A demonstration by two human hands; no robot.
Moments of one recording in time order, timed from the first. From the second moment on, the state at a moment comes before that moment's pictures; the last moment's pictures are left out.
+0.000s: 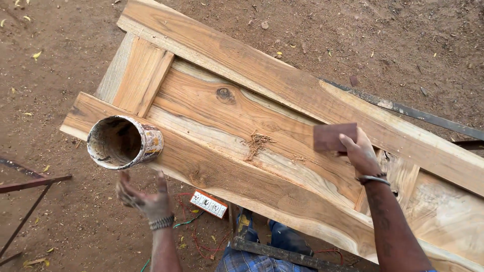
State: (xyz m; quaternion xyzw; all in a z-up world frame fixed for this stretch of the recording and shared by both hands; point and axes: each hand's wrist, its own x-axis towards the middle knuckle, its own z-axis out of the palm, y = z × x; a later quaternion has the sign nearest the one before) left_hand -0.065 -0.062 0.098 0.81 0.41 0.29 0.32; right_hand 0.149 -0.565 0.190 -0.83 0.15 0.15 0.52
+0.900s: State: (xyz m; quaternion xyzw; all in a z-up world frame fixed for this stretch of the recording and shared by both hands) left_hand 0.110 -0.275 0.124 0.78 -0.09 0.05 0.61; right_hand 0.100 -0.428 0.135 -0.63 0.23 0.18 0.72
